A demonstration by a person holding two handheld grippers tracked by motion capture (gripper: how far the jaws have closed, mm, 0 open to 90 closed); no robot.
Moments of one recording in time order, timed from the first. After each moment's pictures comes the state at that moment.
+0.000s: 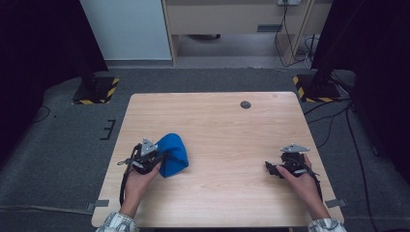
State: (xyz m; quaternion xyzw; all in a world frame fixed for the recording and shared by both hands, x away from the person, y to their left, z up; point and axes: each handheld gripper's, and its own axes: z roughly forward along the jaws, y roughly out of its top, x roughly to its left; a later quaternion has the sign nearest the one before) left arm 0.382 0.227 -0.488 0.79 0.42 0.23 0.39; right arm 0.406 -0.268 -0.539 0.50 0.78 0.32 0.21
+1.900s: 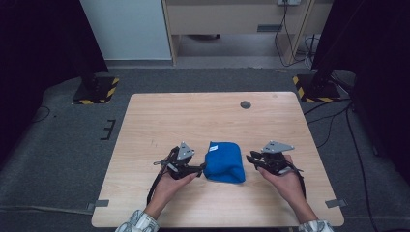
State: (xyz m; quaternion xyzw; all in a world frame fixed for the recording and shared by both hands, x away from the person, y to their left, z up) left arm 0.381 0.132 -0.497 0.82 0.36 0.18 0.42; right arm 0.388 -0.194 -0.489 0.36 0.81 0.44 0.16
